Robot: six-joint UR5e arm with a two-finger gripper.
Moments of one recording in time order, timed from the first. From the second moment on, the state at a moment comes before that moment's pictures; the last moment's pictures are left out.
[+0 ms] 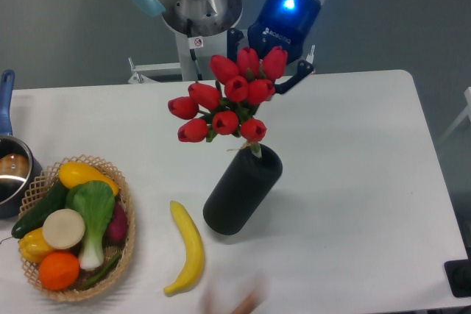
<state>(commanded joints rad) 2.77 -1.46 -1.88 -0.94 0.57 0.90</state>
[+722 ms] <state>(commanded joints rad) 2.79 -1.47 -1.76 -0.94 0.57 0.75</state>
